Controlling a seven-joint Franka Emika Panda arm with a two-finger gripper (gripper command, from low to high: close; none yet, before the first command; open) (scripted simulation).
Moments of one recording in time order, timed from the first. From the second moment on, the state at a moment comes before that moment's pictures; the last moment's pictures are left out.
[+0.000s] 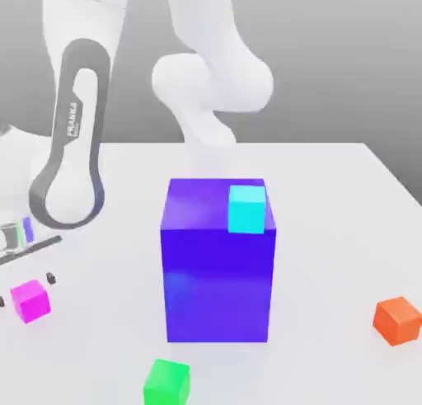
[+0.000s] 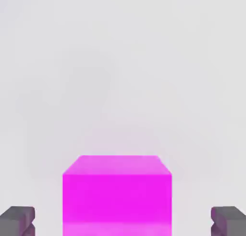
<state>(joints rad) -0.39 0.42 -0.32 -2.52 0.53 2.89 -1.15</state>
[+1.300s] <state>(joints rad) -0.22 0.27 -0.07 -2.48 0.08 2.59 -2.07</state>
